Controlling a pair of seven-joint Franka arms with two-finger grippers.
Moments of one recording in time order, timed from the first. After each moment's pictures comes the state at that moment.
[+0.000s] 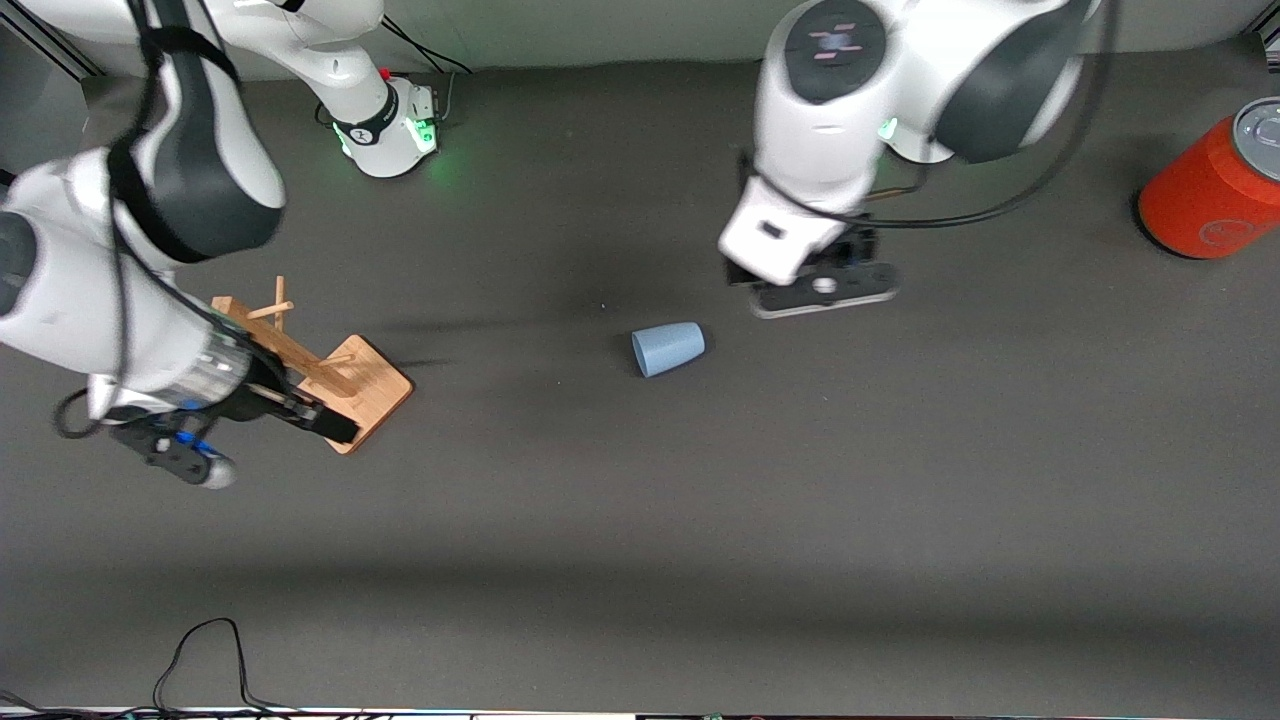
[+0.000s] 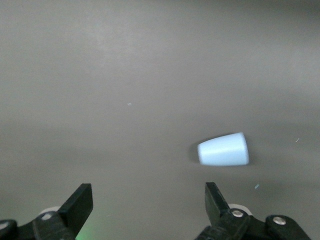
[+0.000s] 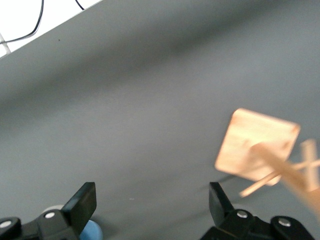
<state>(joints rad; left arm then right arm) -0.61 0.35 -0.11 -1.30 0.13 1.57 -0.88 0.10 0.29 0.07 -1.45 0.04 1.79 0.54</state>
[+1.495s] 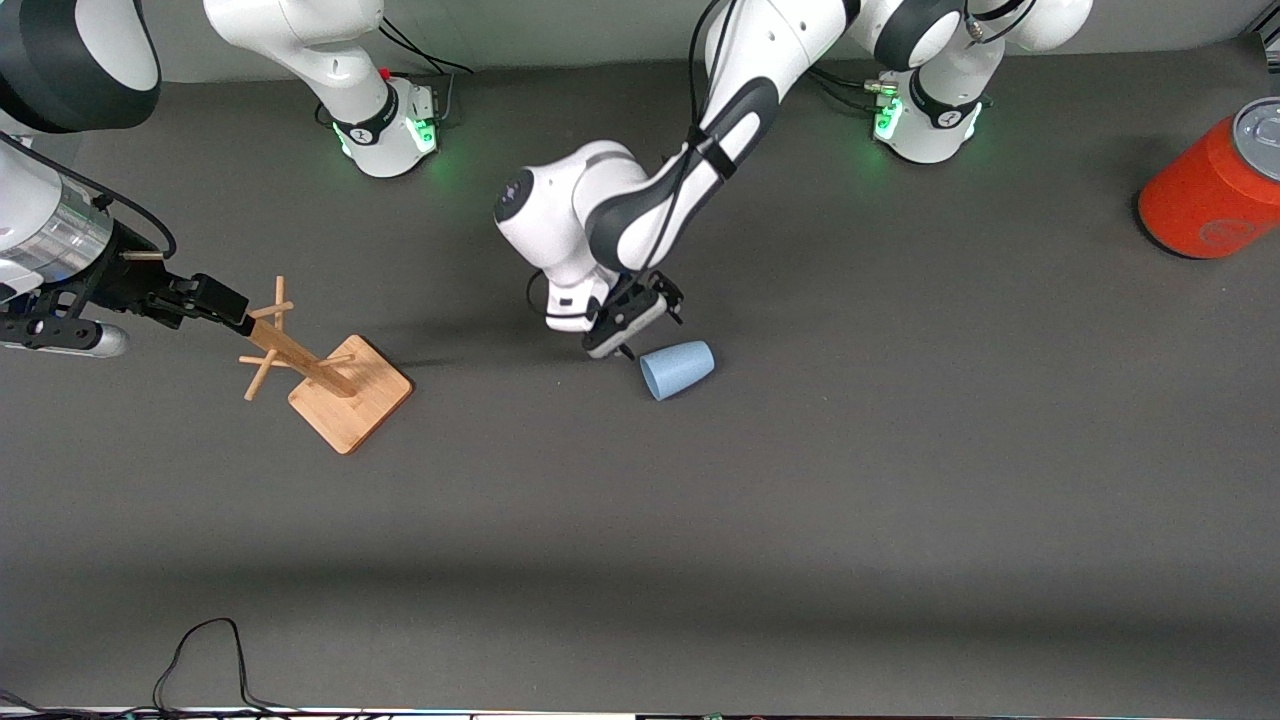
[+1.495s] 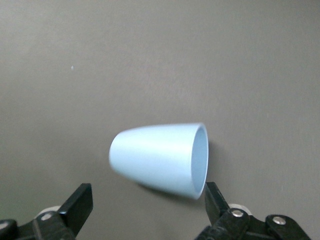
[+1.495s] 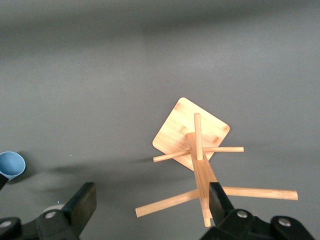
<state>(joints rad) -0.95 0.90 -0.02 -1.12 0.41 1.72 -1.60 0.10 -0.05 -0.05 -1.79 0.05 1.78 0.20</state>
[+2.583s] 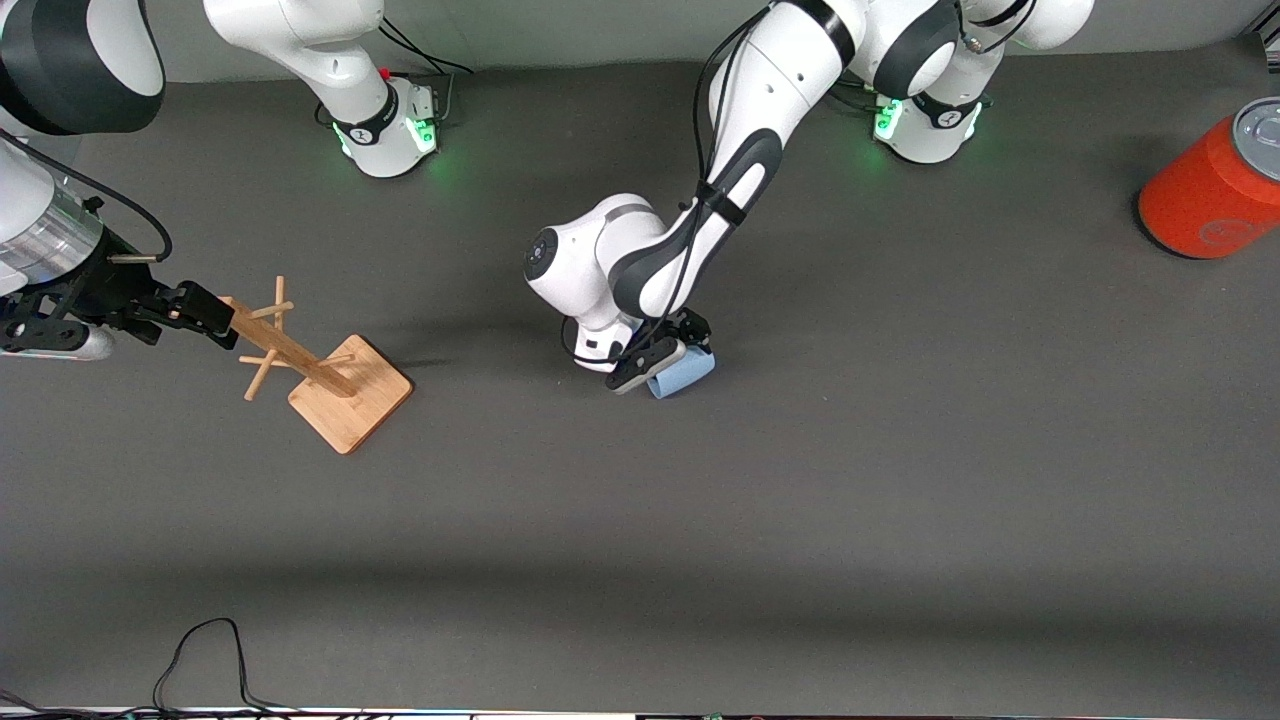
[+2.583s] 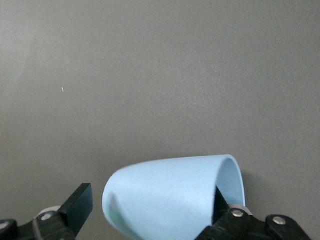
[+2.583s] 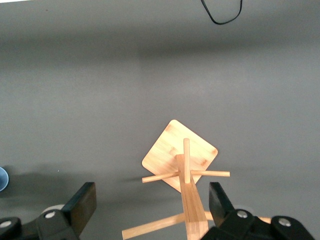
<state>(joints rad) -0.91 0.98 -0.02 -1.11 0.44 1.69 -1.42 0.10 -0.05 -0.05 -1.79 -0.01 1.87 0.15</state>
